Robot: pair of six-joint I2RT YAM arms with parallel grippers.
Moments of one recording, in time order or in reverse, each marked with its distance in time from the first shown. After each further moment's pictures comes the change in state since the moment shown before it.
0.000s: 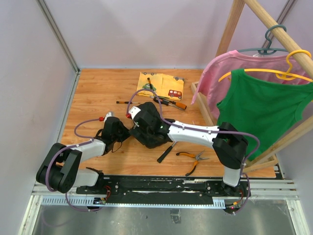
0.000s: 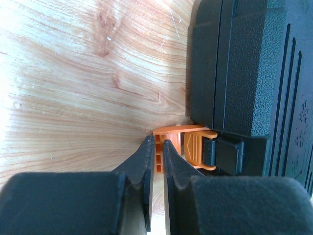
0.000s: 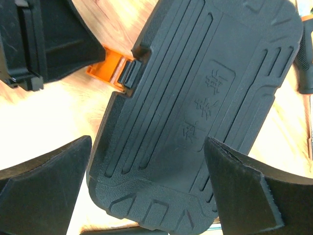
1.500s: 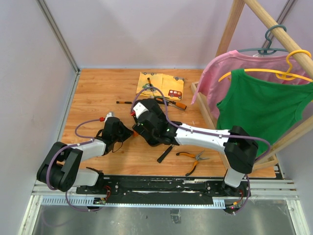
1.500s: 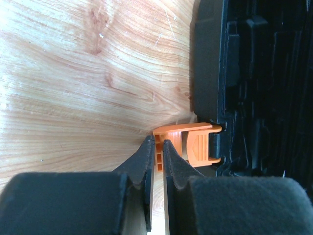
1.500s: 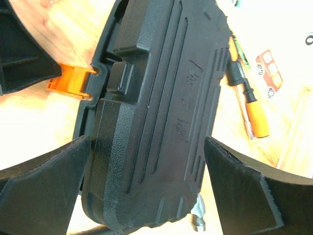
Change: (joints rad) left arm -0.005 0.013 -0.010 0.028 0.011 -0.023; right arm 0.023 -0.098 -0.108 0.105 0.229 -0.059
